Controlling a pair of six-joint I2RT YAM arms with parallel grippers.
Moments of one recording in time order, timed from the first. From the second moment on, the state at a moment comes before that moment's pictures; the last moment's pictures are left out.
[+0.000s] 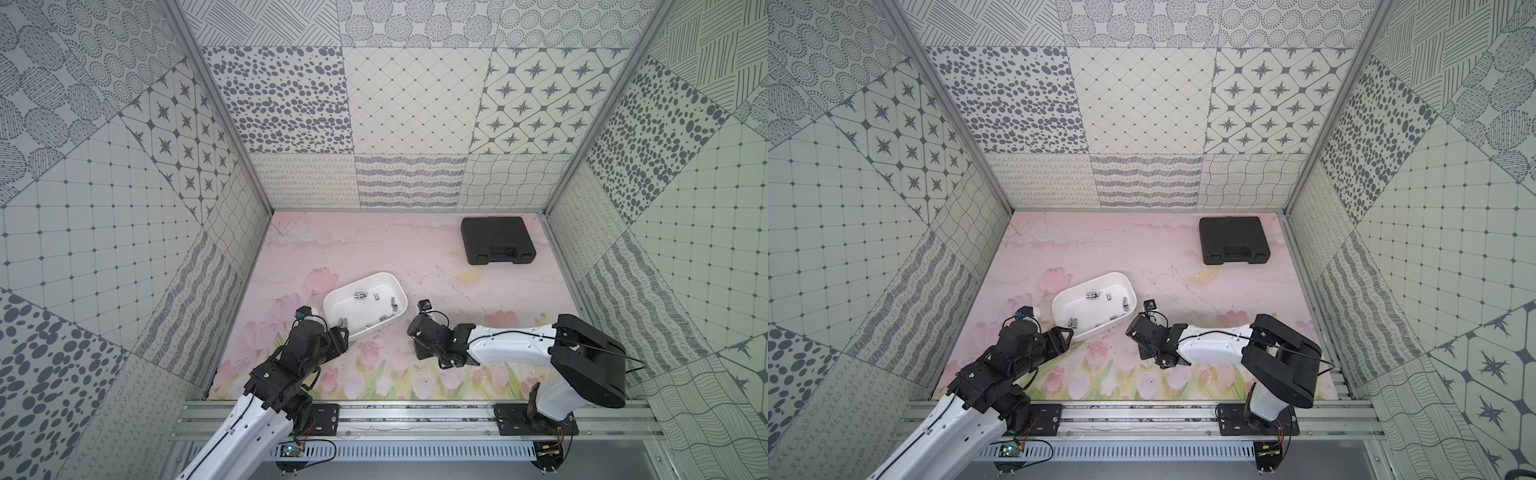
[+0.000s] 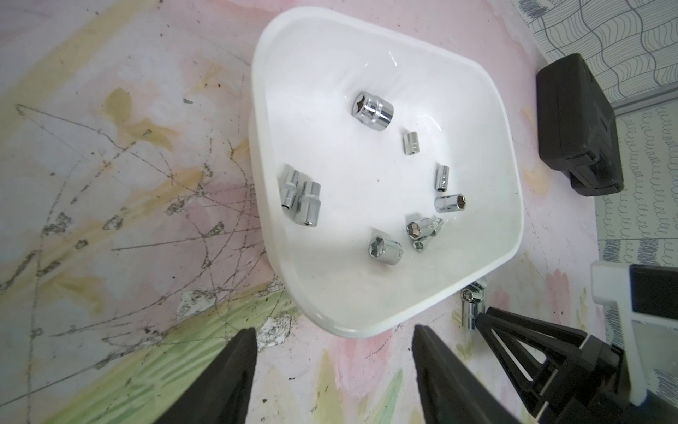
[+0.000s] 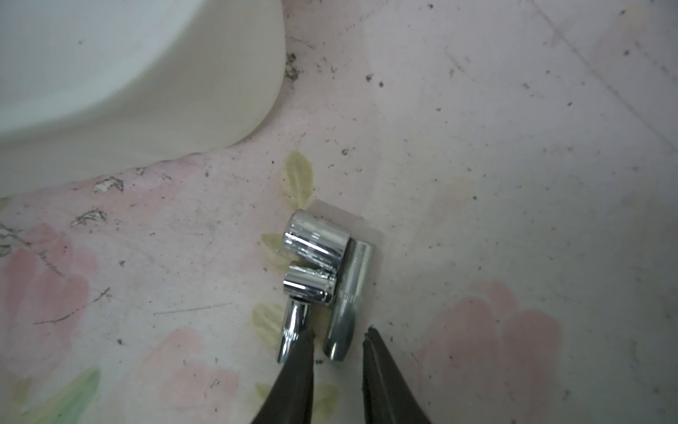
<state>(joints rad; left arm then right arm) -0.42 0.44 0.37 -0.68 -0.05 -0.84 1.11 1.60 0.77 -0.26 0.33 0.75</state>
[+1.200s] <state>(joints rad) -0.42 0.44 0.37 -0.68 -0.05 -0.84 1.02 1.62 0.77 -0.26 0.36 0.77</state>
